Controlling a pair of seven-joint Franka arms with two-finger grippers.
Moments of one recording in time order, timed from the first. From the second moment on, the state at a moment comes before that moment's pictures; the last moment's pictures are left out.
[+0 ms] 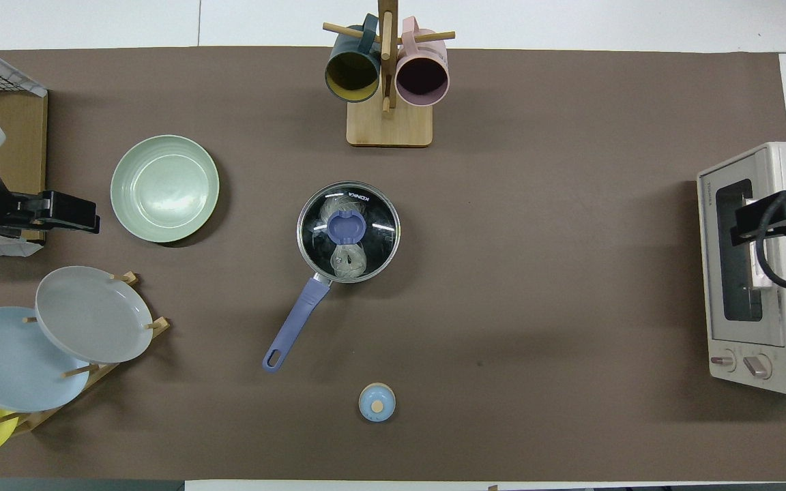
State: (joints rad) left arm -0.07 -0.07 -0.06 -1.68 -0.02 1.60 -0.07; right arm 0.05 0.00 -0.08 -1.52 -0.02 1.38 0.05
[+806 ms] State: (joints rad) left arm -0.07 -0.07 -0.06 -1.68 -0.02 1.60 -0.07; right arm 0.05 0.00 -0.07 -1.55 -0.01 1.42 0.02
